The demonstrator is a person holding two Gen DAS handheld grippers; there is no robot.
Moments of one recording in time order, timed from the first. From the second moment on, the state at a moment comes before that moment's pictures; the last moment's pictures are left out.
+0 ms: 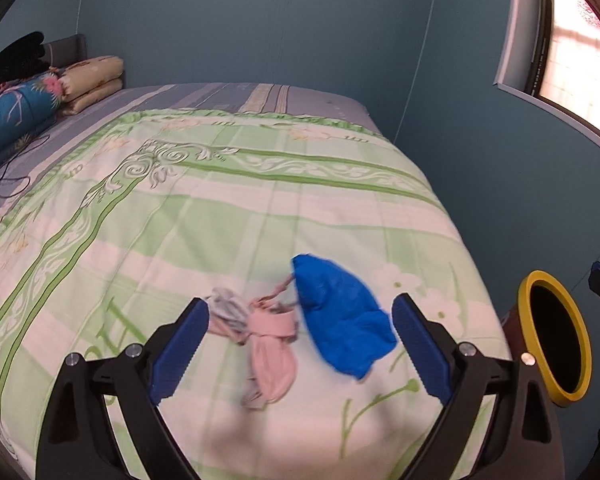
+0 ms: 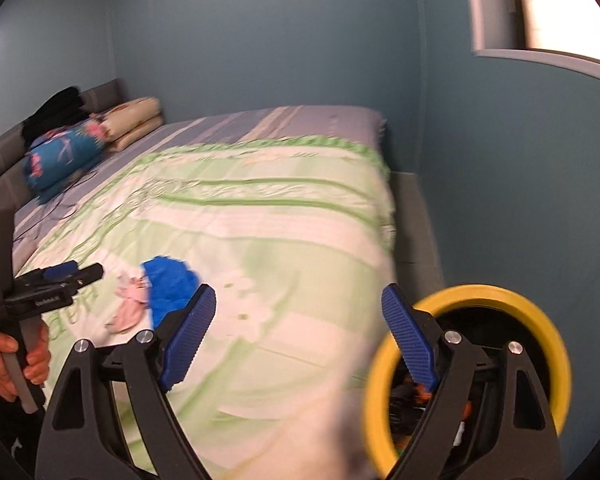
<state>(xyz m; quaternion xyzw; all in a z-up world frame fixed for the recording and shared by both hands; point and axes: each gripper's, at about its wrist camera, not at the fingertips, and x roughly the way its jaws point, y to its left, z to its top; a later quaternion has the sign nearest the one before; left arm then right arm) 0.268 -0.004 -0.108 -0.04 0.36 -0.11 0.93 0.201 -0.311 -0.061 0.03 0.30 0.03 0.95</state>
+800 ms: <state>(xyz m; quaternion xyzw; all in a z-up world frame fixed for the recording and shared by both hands) 0.303 0.026 -0.193 -0.04 0.45 -0.10 0.89 0.359 -0.171 -0.143 0.00 0.49 0.20 0.85</state>
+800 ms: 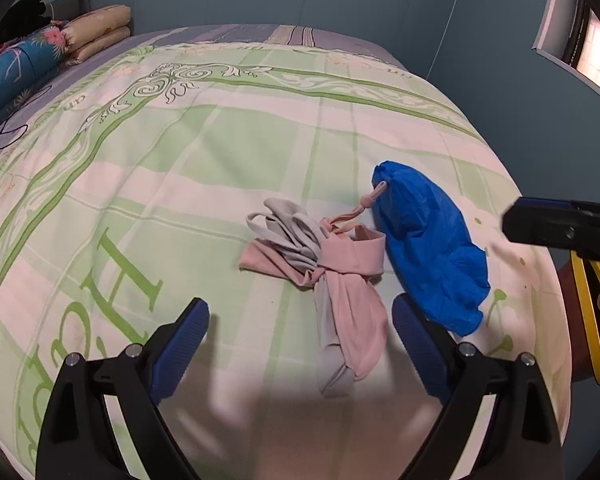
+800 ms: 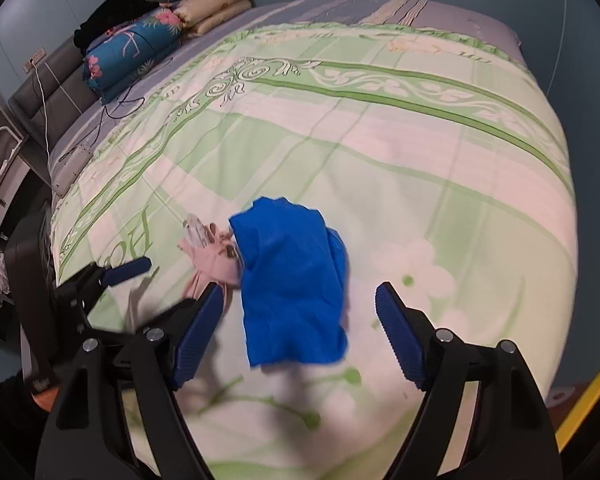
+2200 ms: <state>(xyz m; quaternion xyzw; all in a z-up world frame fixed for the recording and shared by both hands) 0.318 0.017 -0.197 -0.07 0.47 -0.14 0.87 0.375 -0.186 -0.166 0.01 0.50 0.13 0.85</state>
